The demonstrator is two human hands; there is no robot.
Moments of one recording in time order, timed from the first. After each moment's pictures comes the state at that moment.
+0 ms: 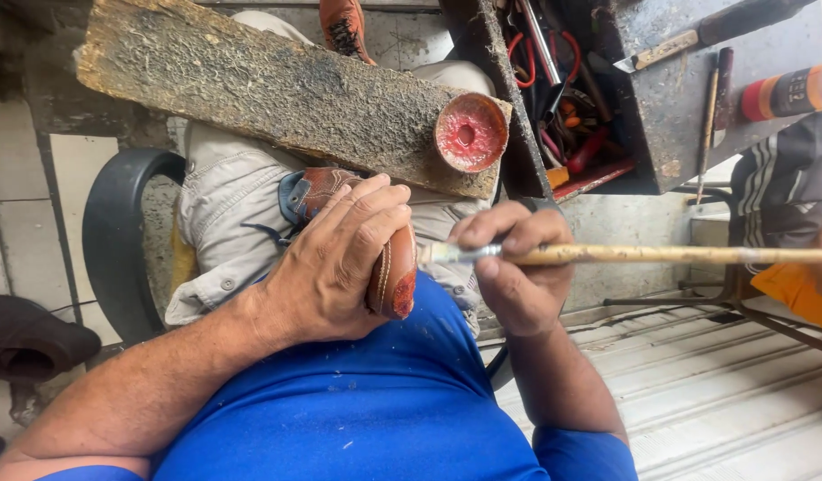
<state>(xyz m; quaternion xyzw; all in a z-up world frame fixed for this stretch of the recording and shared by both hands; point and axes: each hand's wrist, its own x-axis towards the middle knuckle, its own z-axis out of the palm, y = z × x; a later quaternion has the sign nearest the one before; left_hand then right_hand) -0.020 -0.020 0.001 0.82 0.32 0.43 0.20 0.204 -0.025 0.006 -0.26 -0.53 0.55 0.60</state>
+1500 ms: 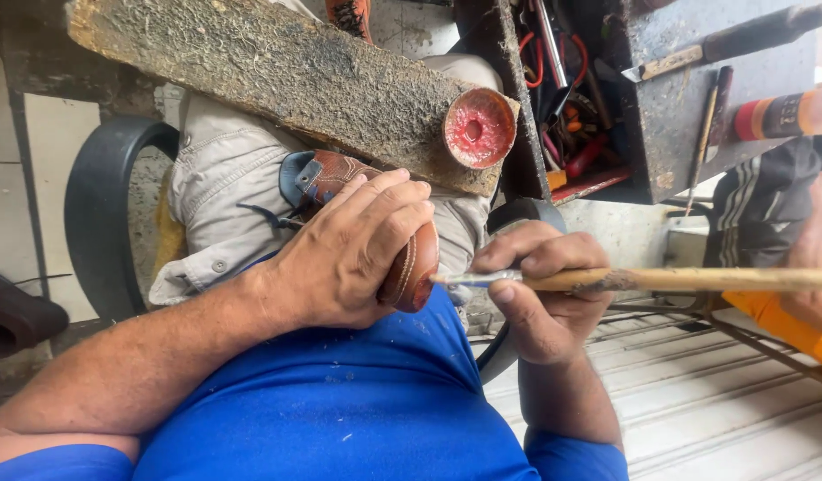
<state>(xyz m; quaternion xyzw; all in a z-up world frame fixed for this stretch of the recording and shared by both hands) -0.020 -0.020 -0.012 0.85 0.31 0.38 0.20 0.201 -0.037 0.047 -0.36 -0.62 0.44 0.54</state>
